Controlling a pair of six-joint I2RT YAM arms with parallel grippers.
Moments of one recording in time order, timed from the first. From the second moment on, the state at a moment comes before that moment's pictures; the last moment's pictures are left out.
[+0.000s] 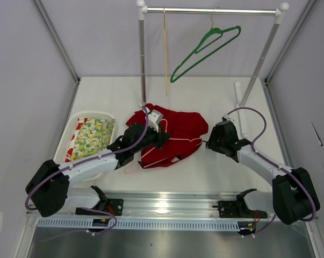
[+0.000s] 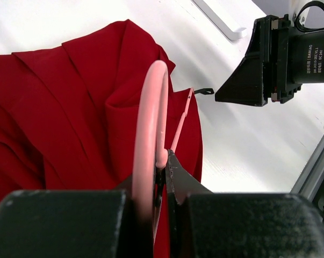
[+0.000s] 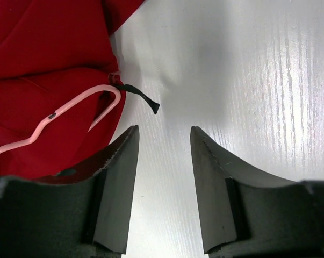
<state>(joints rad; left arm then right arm) -0.77 1.25 0.65 0.32 0.08 -0.29 0.40 1.25 0.64 -0.26 0.13 0.65</state>
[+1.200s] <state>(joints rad) -0.77 1.26 0.65 0.31 0.09 -0.29 0.37 1.35 0.62 -0.07 0.10 0.73</state>
